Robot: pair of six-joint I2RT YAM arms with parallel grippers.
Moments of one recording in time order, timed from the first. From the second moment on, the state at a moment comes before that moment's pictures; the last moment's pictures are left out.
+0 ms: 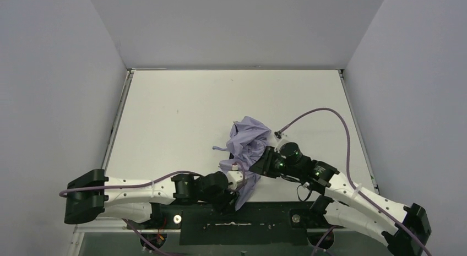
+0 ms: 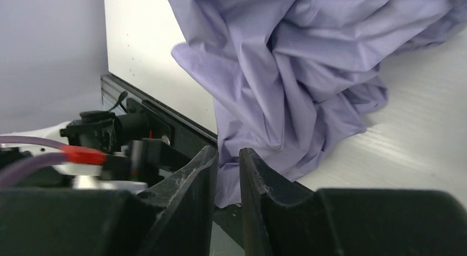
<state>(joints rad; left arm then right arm) -1.35 1.20 0.55 -0.20 0.11 -0.50 0.79 0.81 0.57 -0.38 -0.15 0.95</state>
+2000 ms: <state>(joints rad) -0.76 1.50 0.79 0.19 0.29 -0.54 0.78 1.16 0.33 0.01 -0.10 0.94</state>
